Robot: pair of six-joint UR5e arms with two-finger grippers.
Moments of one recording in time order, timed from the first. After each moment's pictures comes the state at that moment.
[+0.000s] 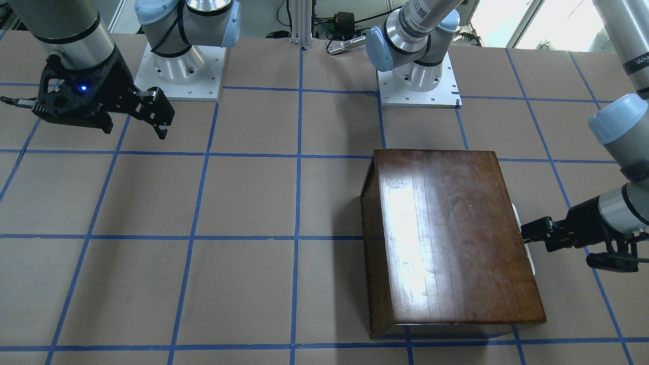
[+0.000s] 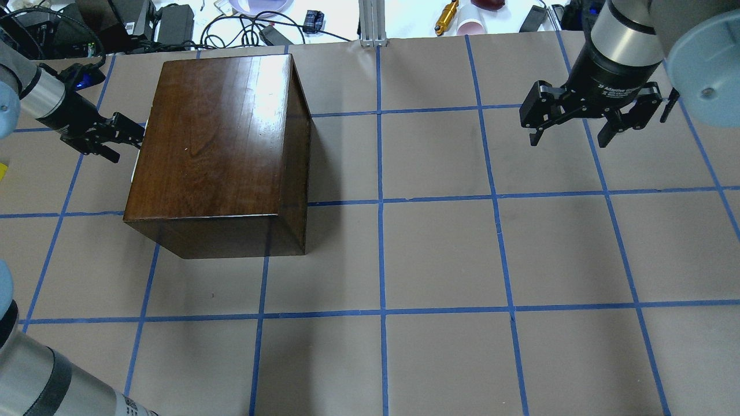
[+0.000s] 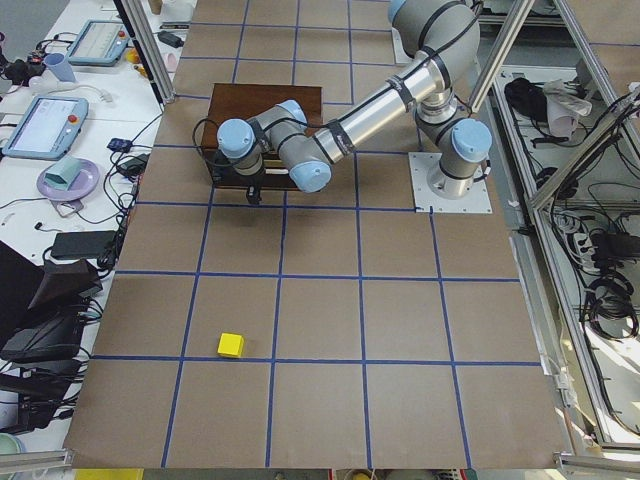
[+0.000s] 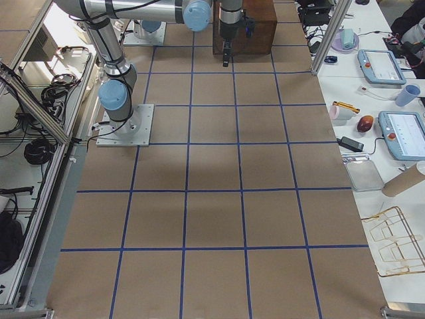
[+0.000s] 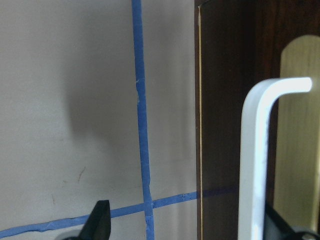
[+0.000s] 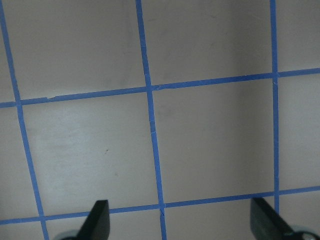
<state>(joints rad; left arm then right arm) -1.07 -2.01 -1.54 -1.33 1.33 0.56 1.52 -1.59 1.63 -1.60 -1.59 0.04</state>
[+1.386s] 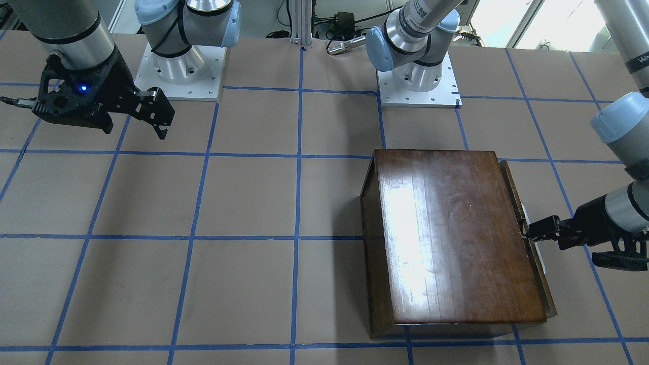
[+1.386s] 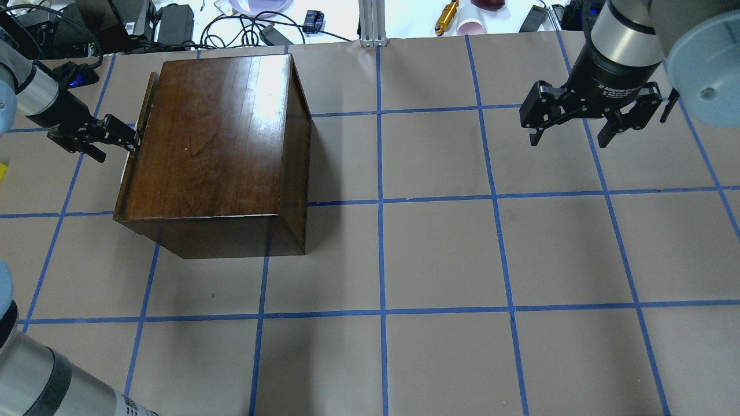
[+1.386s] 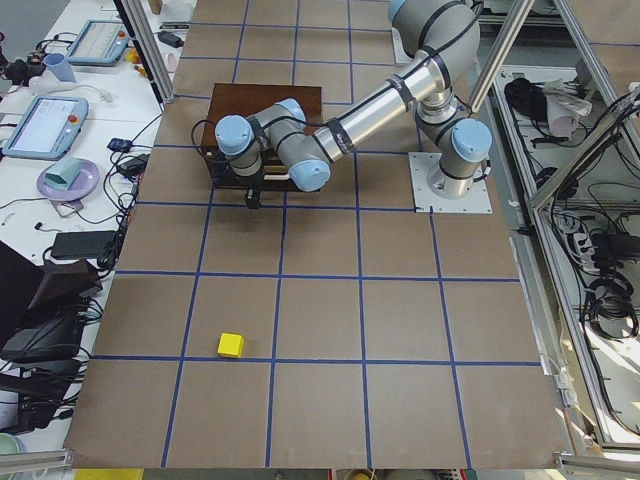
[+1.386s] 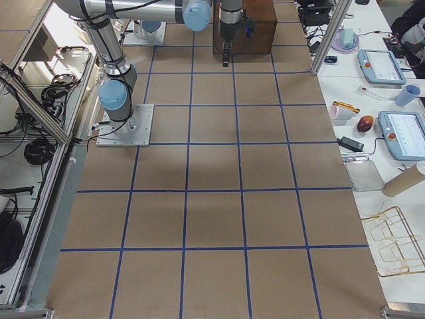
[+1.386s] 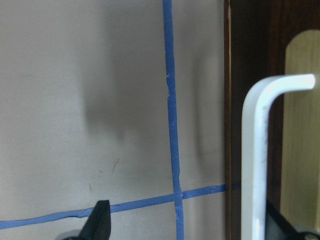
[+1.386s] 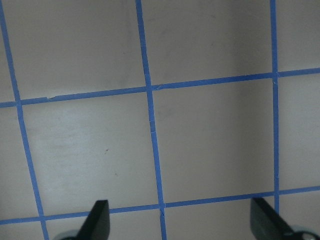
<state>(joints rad) -1.07 -2.01 -1.52 -1.31 1.41 0.57 1.52 -1.59 1.63 -1.60 -1.59 0.04</state>
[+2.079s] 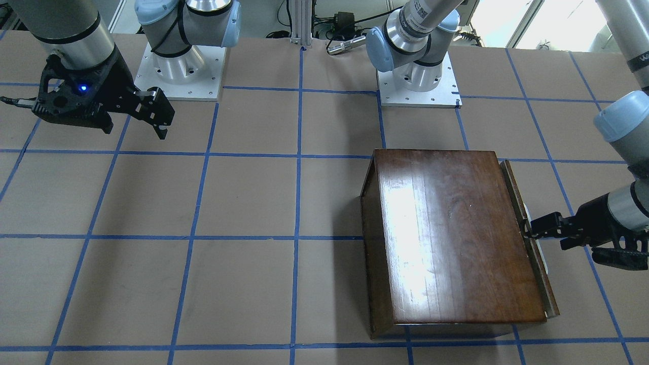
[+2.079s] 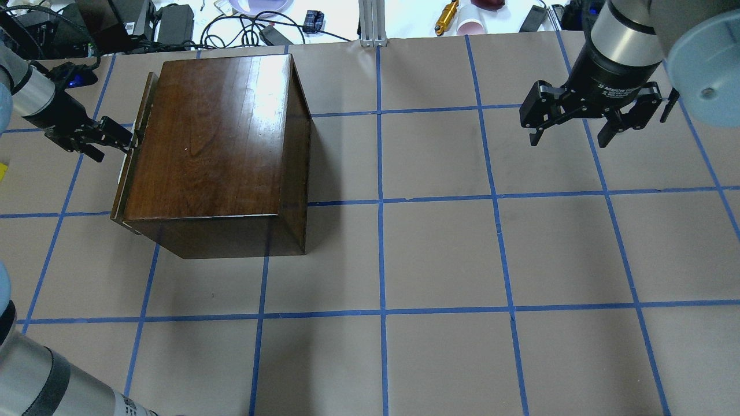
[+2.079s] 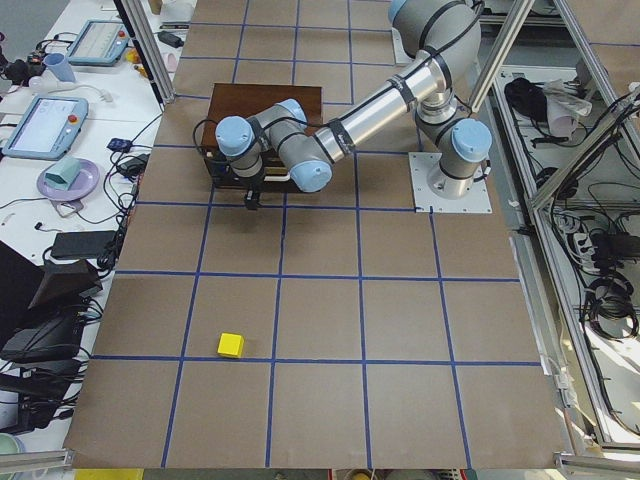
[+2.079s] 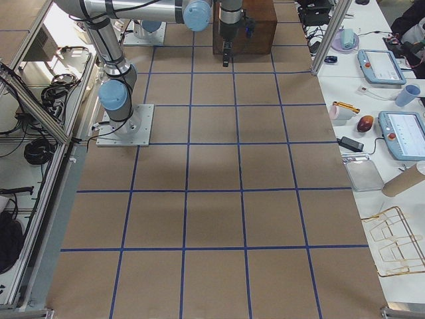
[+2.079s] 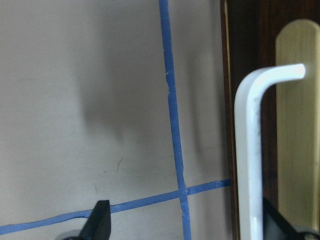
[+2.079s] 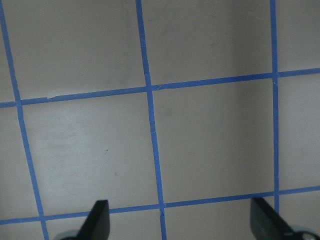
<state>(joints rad) -1.06 -2.01 -1.52 -1.32 1.41 0.65 1.52 -1.59 1.63 -1.60 -1.59 0.04</state>
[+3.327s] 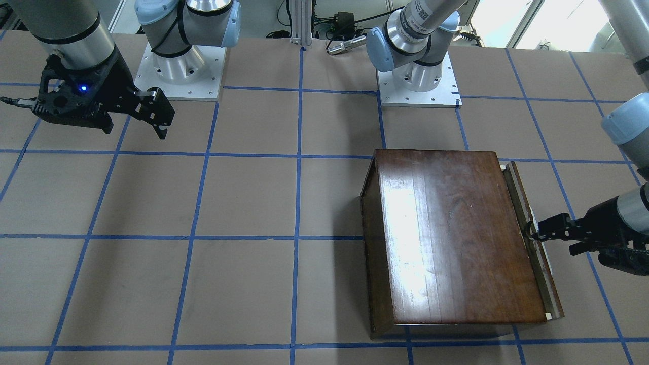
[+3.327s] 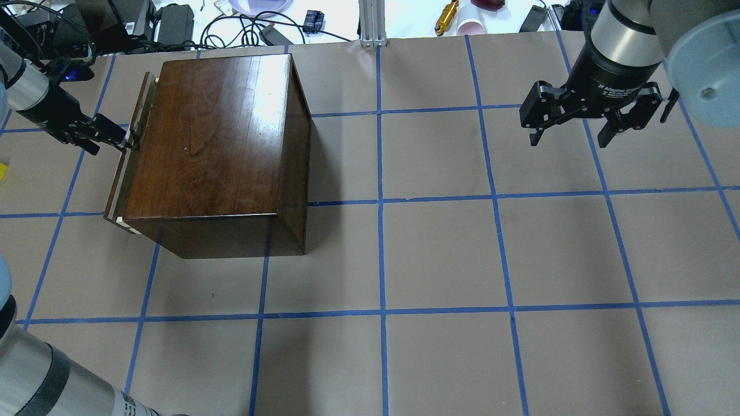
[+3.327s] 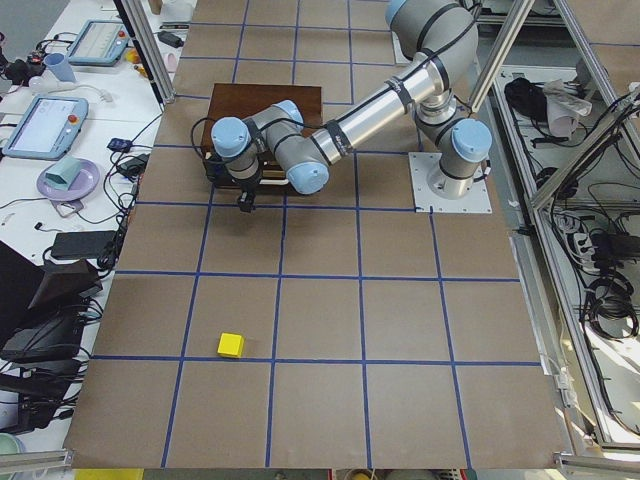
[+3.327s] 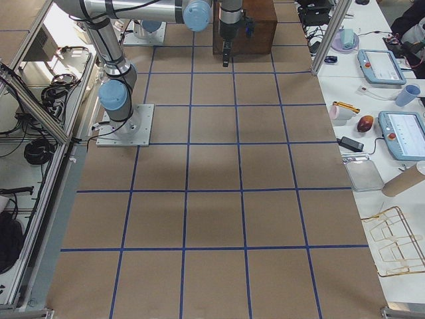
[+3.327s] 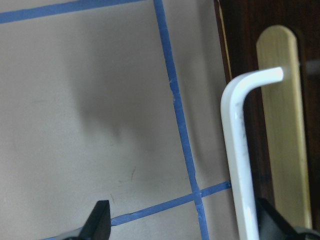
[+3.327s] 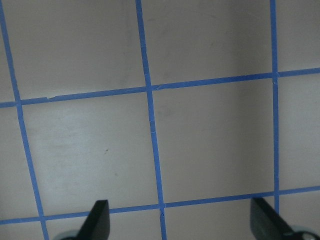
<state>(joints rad) -1.06 -2.02 -1.48 -1.33 1.42 0.72 1.52 -1.59 1.63 -1.60 -1.59 0.04</state>
